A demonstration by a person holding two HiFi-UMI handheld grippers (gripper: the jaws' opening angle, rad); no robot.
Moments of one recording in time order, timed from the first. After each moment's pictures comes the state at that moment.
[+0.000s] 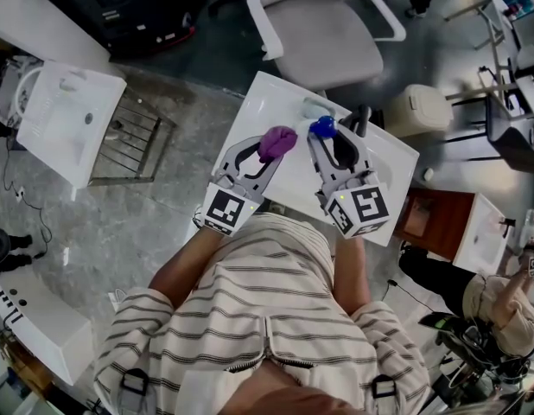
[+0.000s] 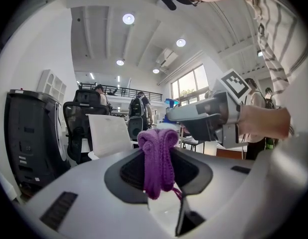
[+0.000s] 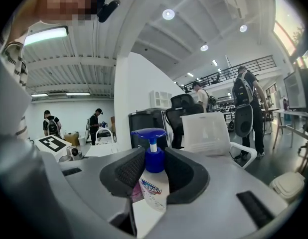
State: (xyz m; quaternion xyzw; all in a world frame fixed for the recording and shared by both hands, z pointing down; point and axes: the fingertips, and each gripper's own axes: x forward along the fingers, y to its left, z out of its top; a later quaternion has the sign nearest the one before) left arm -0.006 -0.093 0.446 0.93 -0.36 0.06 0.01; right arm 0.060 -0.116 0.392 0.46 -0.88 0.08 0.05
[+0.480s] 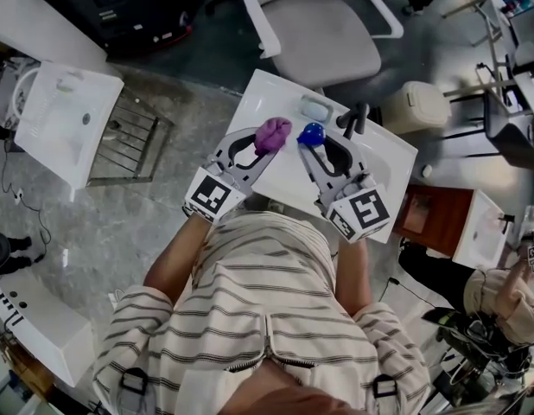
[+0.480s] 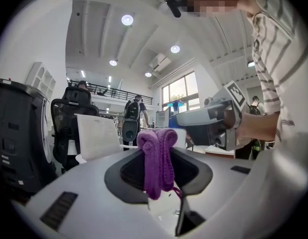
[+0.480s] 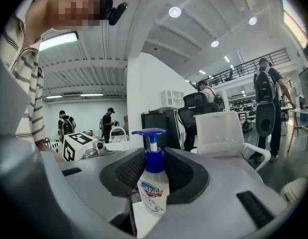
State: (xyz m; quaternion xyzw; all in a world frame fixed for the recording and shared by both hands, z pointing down) left arm -0.010 -0.099 0.439 0.96 -0.29 0.03 0.01; right arm 0.039 -0.092 0.392 0.39 -0.92 0.06 0.06
